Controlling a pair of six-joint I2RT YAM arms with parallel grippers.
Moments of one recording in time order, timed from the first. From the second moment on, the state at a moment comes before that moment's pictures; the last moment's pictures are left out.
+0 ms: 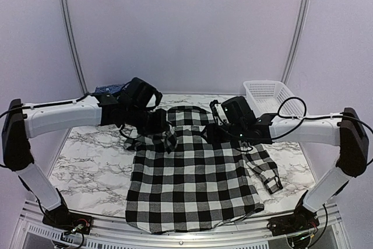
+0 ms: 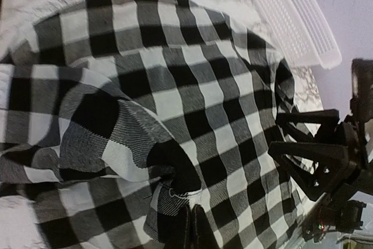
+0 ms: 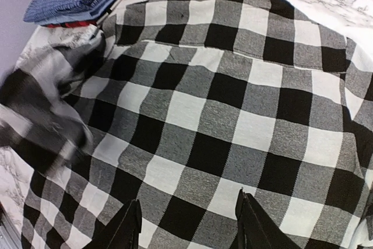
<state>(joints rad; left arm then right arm) -0.79 1.61 1.31 -0.45 0.02 -0.68 0.78 1.59 1.04 -0.18 0.07 0.45</state>
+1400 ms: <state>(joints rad) -0.70 1.57 1.12 -0.34 0.12 -0.77 0.77 1.88 1.07 -0.06 -0.05 0.54</state>
